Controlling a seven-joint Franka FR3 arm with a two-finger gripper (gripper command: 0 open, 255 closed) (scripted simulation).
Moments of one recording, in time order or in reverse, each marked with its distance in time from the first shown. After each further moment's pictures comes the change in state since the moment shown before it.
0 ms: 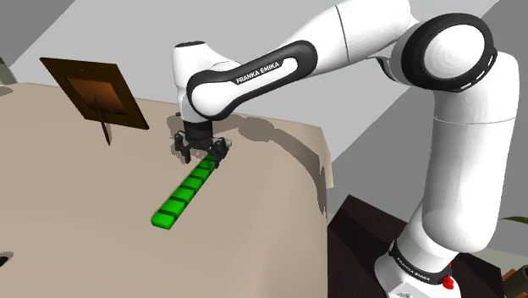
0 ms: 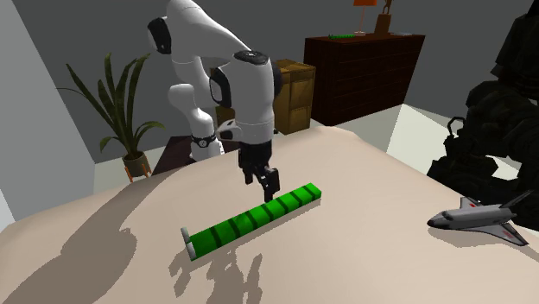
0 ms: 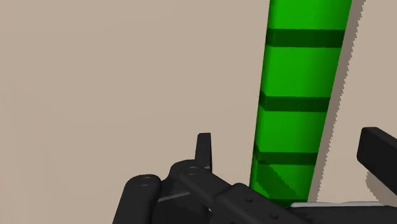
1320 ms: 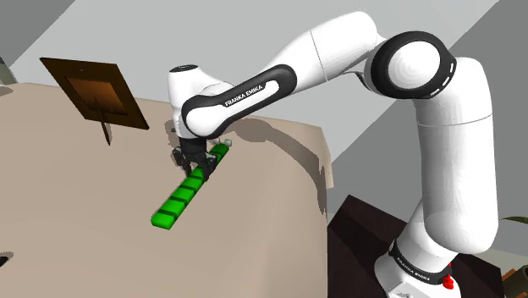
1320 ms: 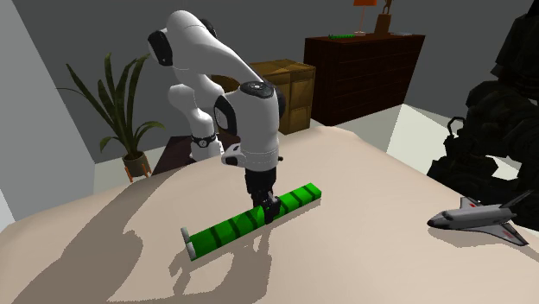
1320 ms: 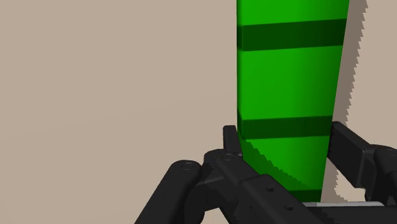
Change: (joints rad) arm 0.047 0.143 -0.039 0.063 -0.061 0.063 0.105
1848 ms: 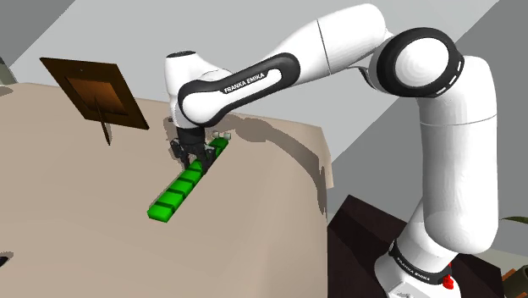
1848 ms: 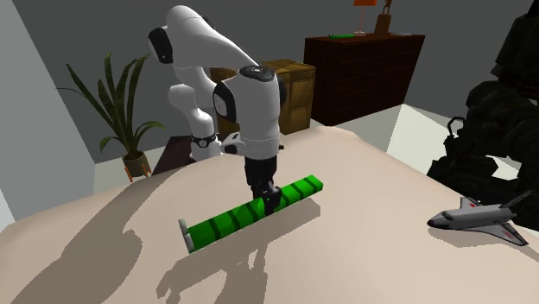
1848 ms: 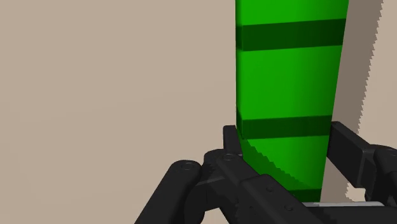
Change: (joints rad) arm -0.003 -0.028 0.010 0.042 0.018 -0.067 -0.011
